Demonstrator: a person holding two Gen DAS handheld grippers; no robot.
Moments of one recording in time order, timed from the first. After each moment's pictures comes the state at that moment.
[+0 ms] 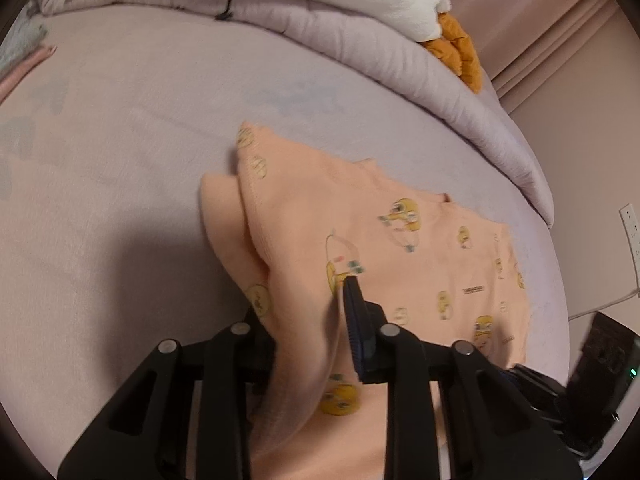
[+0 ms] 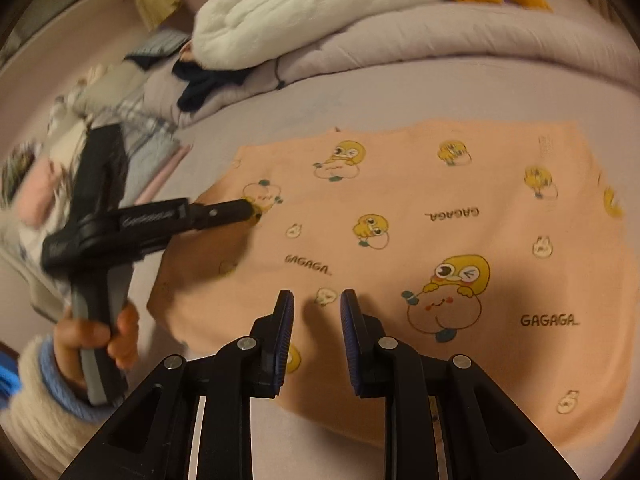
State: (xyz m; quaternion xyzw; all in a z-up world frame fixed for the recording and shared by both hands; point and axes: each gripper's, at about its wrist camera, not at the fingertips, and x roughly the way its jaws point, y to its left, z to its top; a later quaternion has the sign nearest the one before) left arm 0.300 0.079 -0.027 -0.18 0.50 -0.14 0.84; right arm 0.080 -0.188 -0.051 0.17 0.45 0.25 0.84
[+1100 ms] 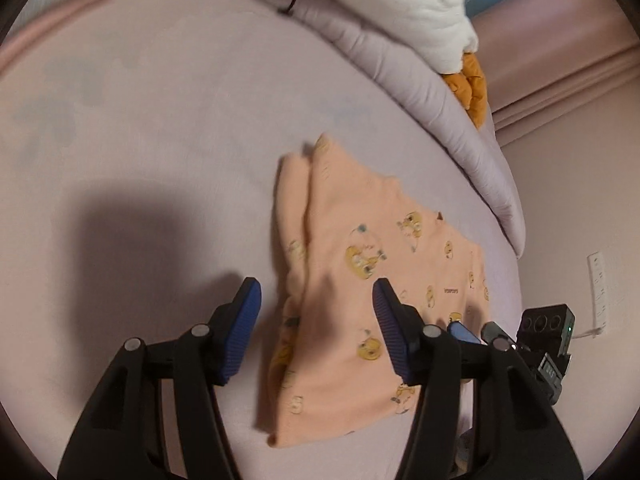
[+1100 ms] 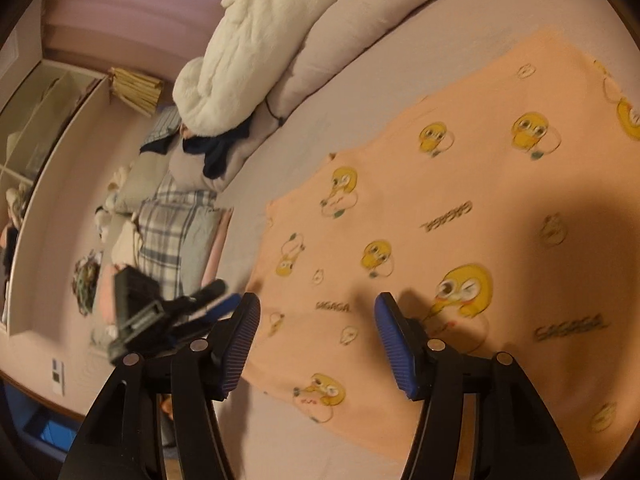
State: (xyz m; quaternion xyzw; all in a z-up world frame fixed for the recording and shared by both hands) left arm 0.254 0.164 -0.038 -0.30 0.52 -0.14 0.79; right arm 0.105 -0.217 -0.059 0.36 0.45 0.30 0.76
